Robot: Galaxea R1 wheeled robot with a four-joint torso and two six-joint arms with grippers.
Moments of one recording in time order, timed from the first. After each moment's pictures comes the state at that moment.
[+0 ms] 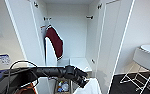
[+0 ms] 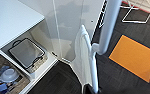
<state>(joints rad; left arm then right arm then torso) 0.25 2.70 -1.17 0.62 1.09 -0.87 -1.57 3.11 -2.74 -0.23 0.05 0.26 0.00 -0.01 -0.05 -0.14</state>
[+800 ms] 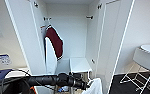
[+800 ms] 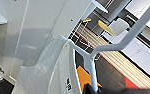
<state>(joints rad) 0.37 2.61 -1.20 0.56 0.51 -0.89 -1.57 3.11 -2.74 -0.23 0.05 0.26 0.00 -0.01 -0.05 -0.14</state>
